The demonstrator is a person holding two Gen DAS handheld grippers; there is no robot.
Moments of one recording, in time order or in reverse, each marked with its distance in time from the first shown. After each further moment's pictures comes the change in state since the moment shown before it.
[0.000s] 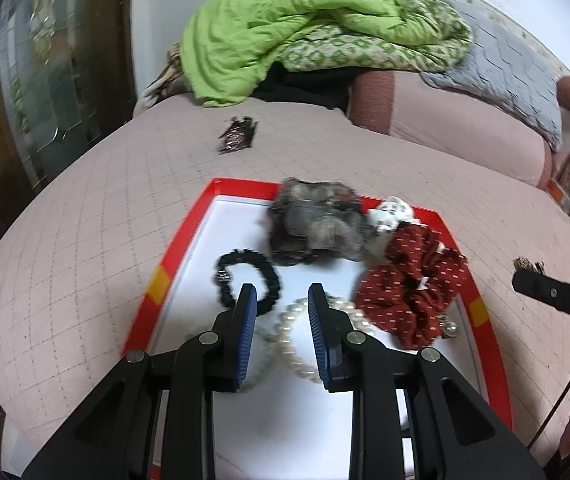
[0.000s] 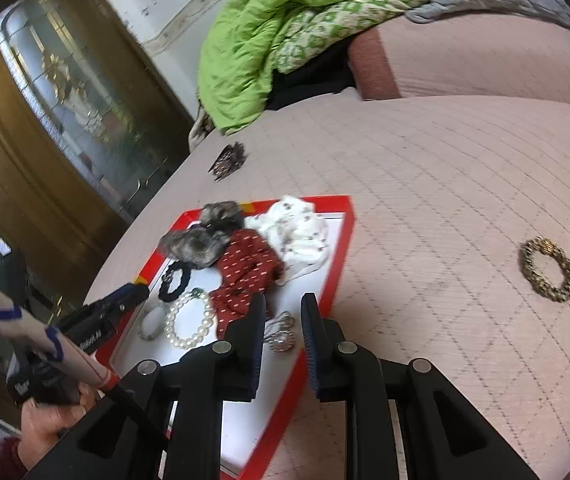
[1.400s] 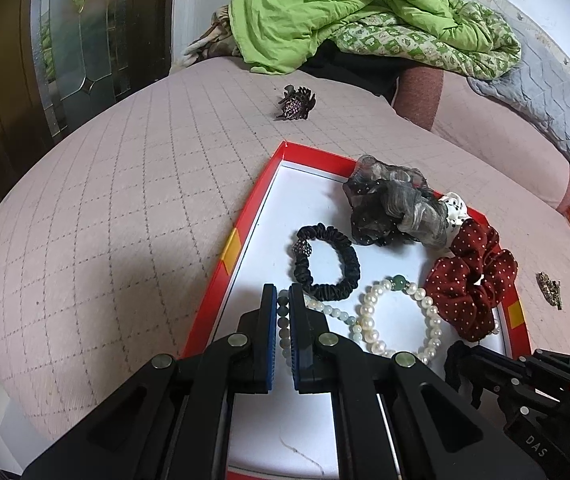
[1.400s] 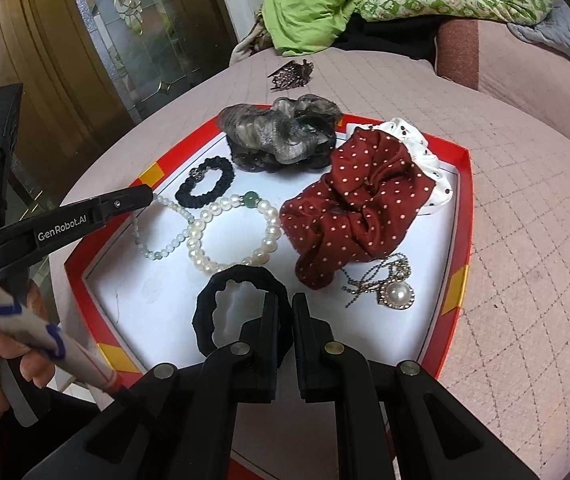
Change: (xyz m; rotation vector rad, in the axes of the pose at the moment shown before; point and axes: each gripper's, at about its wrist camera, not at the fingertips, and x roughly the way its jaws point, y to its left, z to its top) left arm 0.013 0.063 -0.008 -0.147 0.091 0.034; right arm 0.074 0.081 -0.048 -0.298 0.191 -0.066
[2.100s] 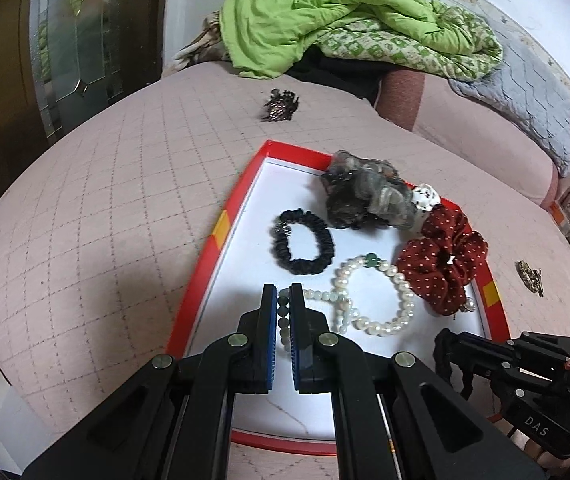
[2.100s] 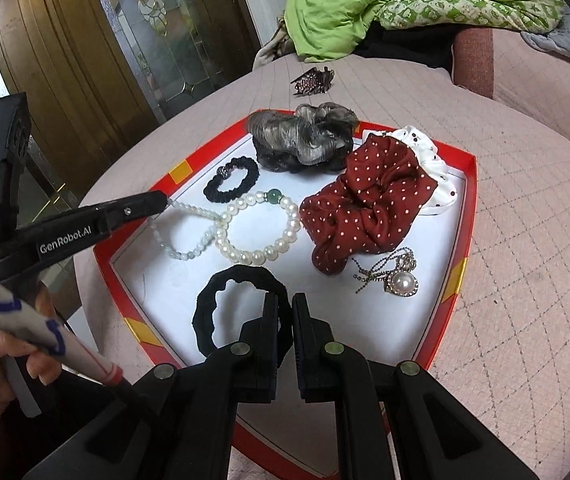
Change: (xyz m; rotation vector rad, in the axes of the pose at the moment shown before) left arm -0.026 -0.003 -0.019 0.002 -0.014 -0.044; right arm -0.018 0.001 -0.009 -0.051 -0.013 0.073
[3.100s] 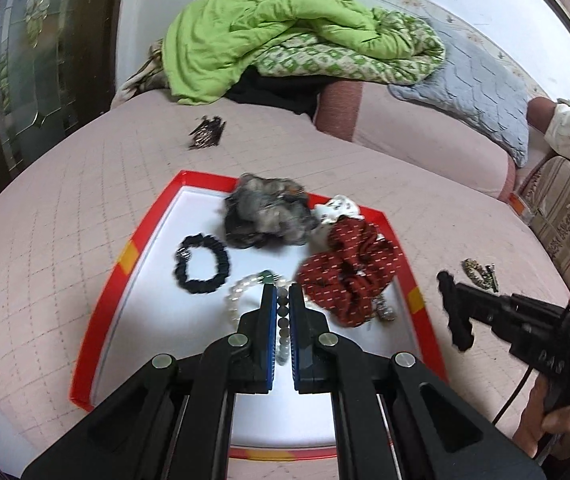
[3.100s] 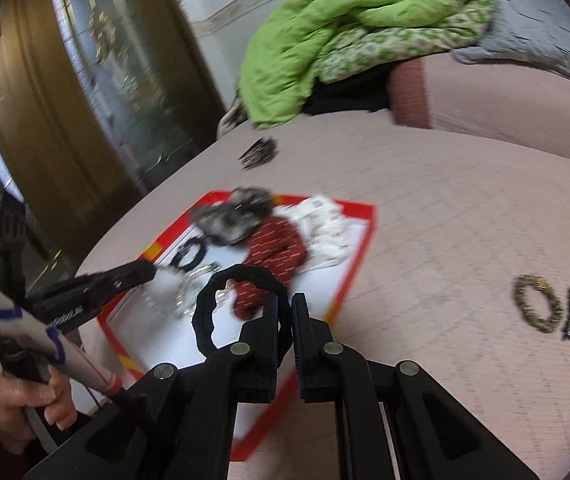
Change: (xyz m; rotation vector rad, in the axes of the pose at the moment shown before) left arm -0.020 -0.061 -0.001 0.085 -0.069 -0.122; right arm -0.070 -0.056 0.001 0.109 -0.199 -0.022
